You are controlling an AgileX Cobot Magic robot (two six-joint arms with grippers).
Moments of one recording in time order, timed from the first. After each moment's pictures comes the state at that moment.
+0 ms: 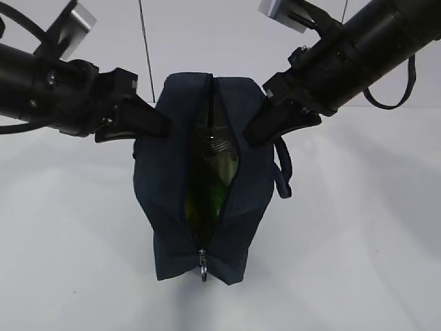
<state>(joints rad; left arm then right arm) -0.35 1.53 -0.98 -1.25 0.72 0.80 0.35 1.70 -1.40 0.76 1.09 -0.68</state>
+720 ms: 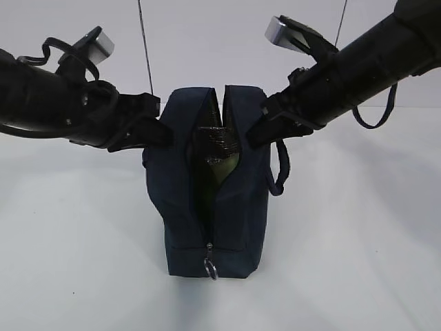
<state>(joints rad) -0.42 1.63 -0.98 -1.25 0.50 0.80 0.30 1.79 -1.34 0.84 0.89 -0.82</state>
